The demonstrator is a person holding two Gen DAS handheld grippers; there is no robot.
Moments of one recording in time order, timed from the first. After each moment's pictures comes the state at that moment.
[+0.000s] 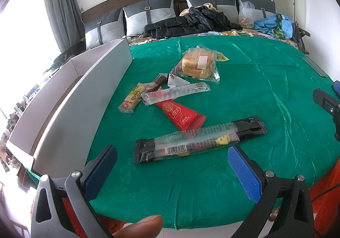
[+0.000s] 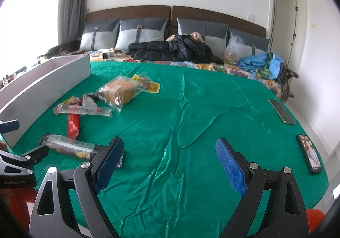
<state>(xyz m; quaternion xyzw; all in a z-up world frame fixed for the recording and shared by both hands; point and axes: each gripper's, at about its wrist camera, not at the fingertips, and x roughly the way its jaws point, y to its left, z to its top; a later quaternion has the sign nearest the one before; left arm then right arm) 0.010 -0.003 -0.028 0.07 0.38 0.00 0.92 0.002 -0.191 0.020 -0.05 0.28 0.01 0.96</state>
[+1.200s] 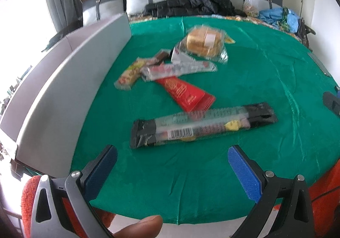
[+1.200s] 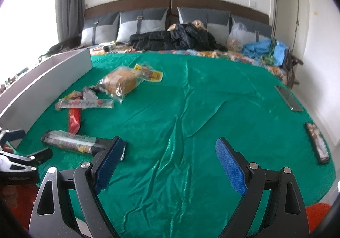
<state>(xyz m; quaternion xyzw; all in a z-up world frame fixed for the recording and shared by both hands) 0.028 0.014 -0.055 0.04 0.45 -0.01 0.89 0.009 -0.203 0.008 -0.01 0.32 0.02 0.95</state>
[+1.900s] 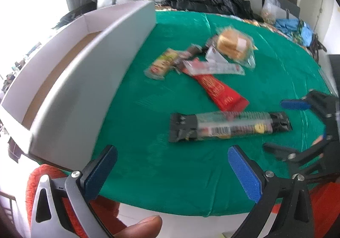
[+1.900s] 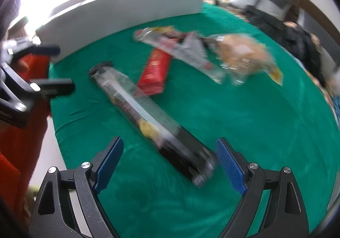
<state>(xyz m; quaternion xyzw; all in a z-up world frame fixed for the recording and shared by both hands) 0.027 0.071 -0.042 -0.02 0.47 0.02 0.88 0.075 -0.072 -0.049 -0.24 0.43 0.34 0.80</state>
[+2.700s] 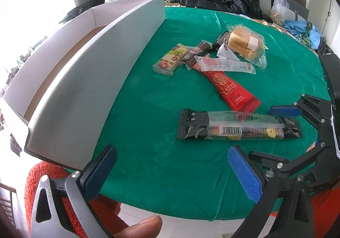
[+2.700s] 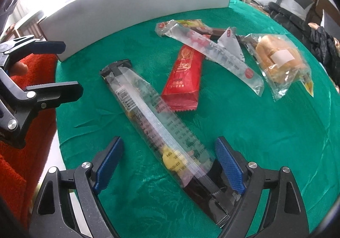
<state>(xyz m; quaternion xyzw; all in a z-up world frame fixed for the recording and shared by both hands) 0.033 0.074 -0.053 -0.02 0.48 0.05 0.88 0.079 -0.044 -0.066 -0.22 0.46 0.39 0.77</state>
